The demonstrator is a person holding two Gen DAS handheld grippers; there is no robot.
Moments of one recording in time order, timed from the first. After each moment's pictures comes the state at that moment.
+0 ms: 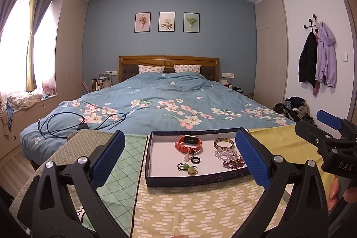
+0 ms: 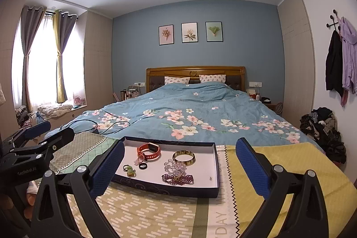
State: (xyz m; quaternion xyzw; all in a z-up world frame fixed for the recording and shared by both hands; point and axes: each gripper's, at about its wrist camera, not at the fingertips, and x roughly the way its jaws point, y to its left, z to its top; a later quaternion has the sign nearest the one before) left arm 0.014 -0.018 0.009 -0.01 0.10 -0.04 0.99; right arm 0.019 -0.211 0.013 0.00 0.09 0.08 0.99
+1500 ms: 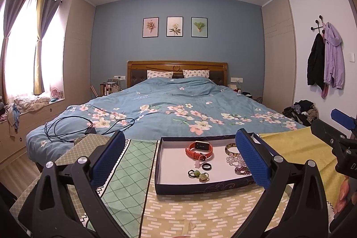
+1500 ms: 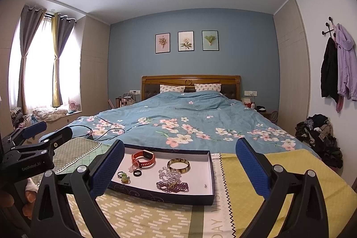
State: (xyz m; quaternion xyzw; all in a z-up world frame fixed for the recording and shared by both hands) left arm 0.025 -0.014 0.005 -0.01 0.08 -0.01 1.00; right arm 0.015 -0.211 0.012 -0.01 0.06 0.06 1.00
